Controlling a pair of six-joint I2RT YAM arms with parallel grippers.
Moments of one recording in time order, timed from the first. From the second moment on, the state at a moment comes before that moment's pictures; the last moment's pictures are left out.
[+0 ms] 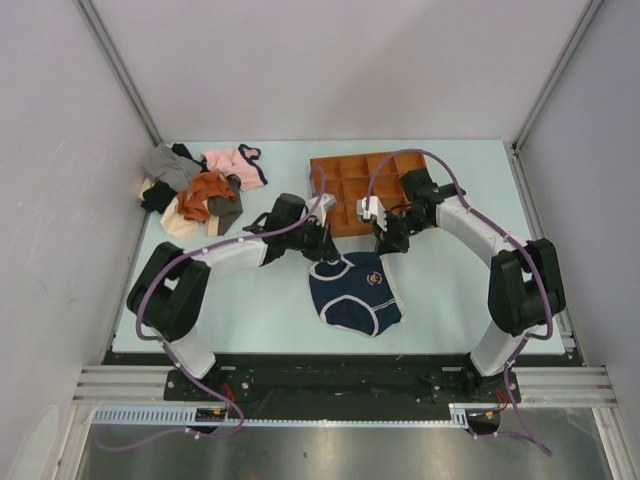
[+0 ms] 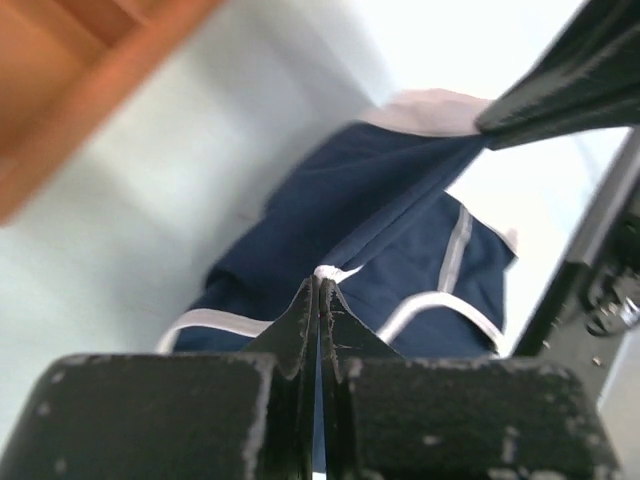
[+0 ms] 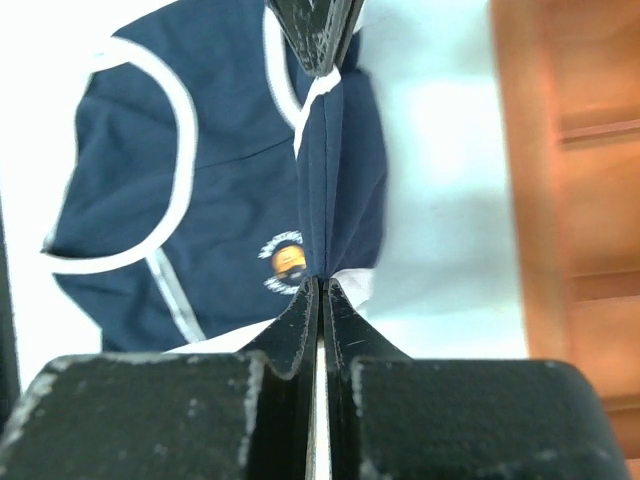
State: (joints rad) left arm -0.55 1.71 1.00 0.00 0.52 -0.25; right arm 0.37 1.73 1.34 -0.82 -0.73 -1.02
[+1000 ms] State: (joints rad) left arm -0.88 1.54 0.76 0.14 0.47 -0.43; right arm 0.38 1.40 0.87 -0.84 -0.74 -1.15
